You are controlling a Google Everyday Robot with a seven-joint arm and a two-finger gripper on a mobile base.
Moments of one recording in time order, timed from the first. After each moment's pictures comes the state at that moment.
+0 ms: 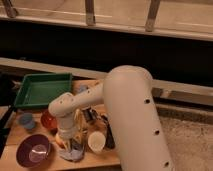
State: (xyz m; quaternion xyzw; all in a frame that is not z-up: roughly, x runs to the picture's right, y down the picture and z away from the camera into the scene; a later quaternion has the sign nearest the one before) arm -0.175 0.297 0.761 -0.47 0.24 0.38 0.76
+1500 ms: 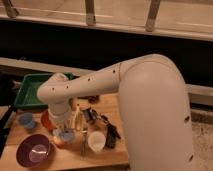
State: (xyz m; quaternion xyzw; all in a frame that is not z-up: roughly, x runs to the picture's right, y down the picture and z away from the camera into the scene) arm -0.209 0.179 0.703 -0.39 0.13 0.39 0.82
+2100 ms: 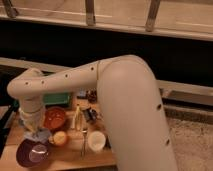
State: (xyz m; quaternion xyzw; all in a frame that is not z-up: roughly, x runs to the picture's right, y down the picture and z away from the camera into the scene) arm -0.321 0.180 0.663 -0.44 0.02 0.25 0.86
